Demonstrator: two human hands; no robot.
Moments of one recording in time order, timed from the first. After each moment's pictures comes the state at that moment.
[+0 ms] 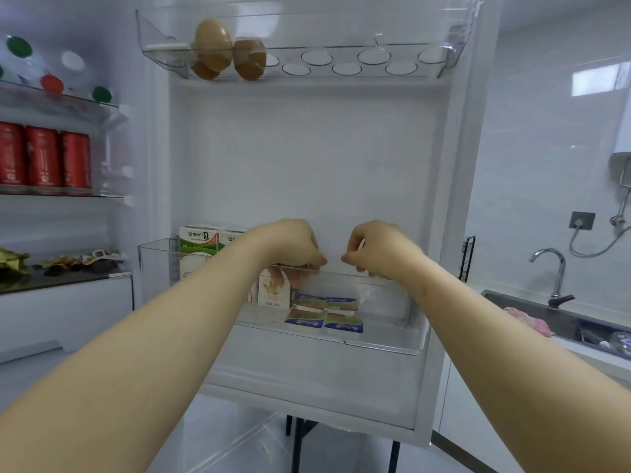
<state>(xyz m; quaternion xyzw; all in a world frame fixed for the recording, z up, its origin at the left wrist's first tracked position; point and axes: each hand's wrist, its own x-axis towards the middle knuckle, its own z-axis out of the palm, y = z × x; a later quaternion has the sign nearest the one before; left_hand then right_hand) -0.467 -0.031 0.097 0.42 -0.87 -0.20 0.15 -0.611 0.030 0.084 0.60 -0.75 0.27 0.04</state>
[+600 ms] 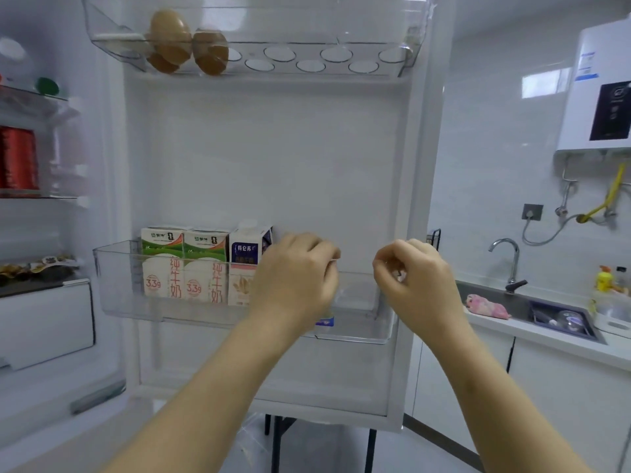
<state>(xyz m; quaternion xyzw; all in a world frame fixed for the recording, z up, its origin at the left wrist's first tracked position) -0.488 0.021 0.031 0.21 -0.83 0.09 0.50 -0.630 0.106 0.027 0.55 -0.62 0.47 0.29</state>
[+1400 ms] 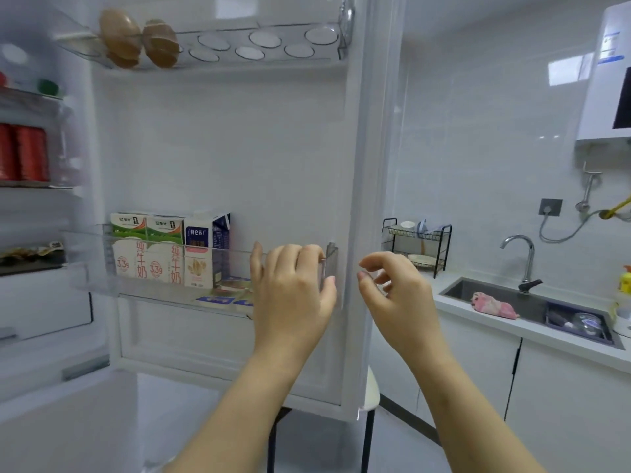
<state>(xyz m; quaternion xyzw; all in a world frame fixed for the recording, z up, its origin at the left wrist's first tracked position) -0.560 0.082 -0.013 0.33 -0.75 0.12 0.56 -0.684 0.146 -0.006 0.59 -0.57 0.54 0.19</state>
